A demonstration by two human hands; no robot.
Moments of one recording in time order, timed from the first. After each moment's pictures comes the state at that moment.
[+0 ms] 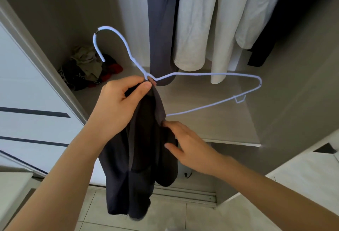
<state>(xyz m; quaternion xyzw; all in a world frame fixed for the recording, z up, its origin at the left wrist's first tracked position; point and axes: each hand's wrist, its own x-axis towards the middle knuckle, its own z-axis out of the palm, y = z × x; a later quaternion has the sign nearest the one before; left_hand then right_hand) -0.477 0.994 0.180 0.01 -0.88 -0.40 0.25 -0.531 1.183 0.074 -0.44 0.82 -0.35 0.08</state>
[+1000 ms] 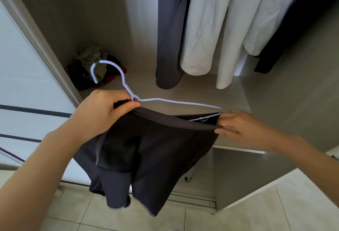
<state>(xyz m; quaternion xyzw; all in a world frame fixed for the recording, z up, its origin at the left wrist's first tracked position) -0.472 0.925 0.162 -0.08 -0.95 -0.24 0.20 -0.621 1.274 0.101 -0.49 0.87 -0.06 0.01</state>
